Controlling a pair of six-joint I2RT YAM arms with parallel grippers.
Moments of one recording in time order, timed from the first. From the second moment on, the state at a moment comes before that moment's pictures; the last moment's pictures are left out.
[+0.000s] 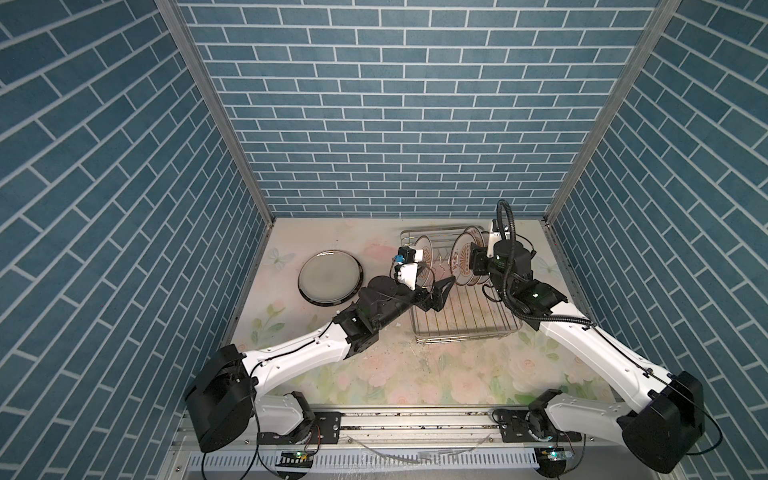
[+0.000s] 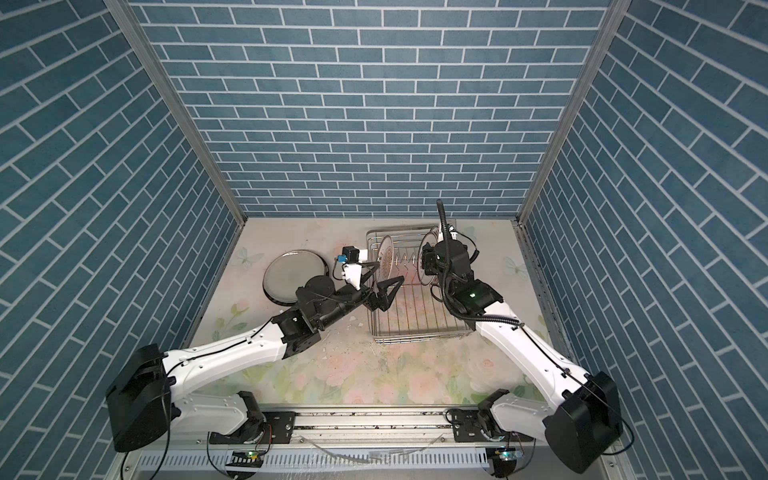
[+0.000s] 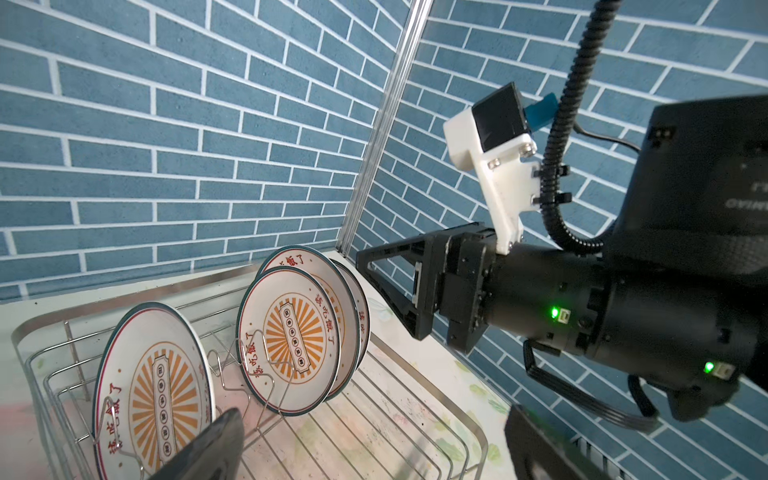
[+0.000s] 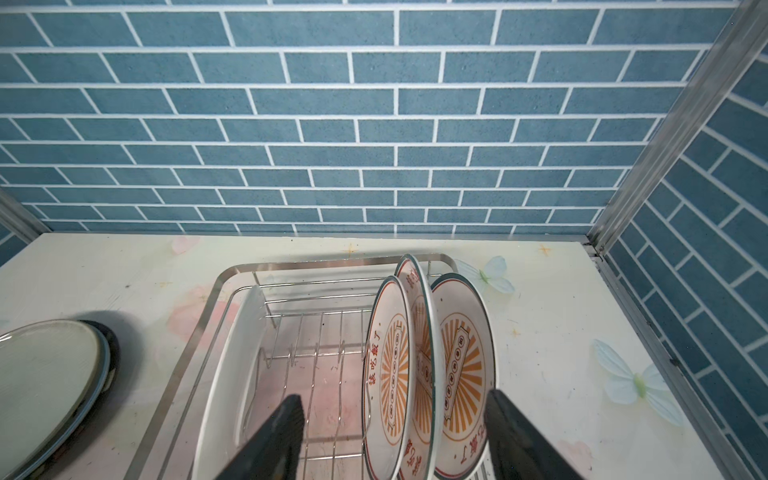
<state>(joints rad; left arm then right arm) -0.91 1.34 0.84 0.48 -0.03 -0.36 0.58 1.23 1.02 -0.16 0.45 0.17</state>
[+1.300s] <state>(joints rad) -0.87 1.58 0.95 0.54 0.02 -0.40 0.42 1.60 1.20 -0.20 0.37 0.16</state>
